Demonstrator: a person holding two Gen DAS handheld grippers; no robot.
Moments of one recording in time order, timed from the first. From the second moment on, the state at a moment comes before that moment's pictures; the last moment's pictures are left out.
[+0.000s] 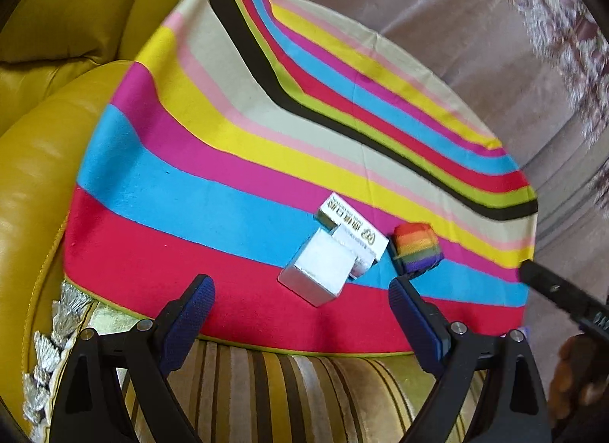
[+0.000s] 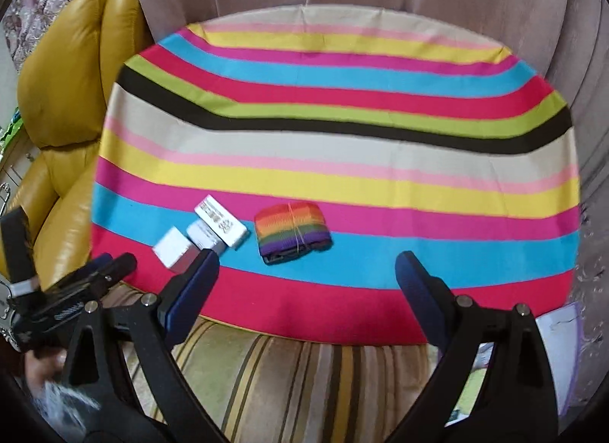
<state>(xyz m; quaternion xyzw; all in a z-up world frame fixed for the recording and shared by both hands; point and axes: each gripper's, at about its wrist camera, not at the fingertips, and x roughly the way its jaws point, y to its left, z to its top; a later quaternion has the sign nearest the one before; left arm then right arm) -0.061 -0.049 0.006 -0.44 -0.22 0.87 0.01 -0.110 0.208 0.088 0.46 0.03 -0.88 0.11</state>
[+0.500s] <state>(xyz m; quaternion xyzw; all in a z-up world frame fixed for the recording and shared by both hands) -0.101 -0.016 -0.012 -0.50 -0.11 0.86 0.02 -0.134 0.193 0.009 0.49 0.04 -0.86 0.10</state>
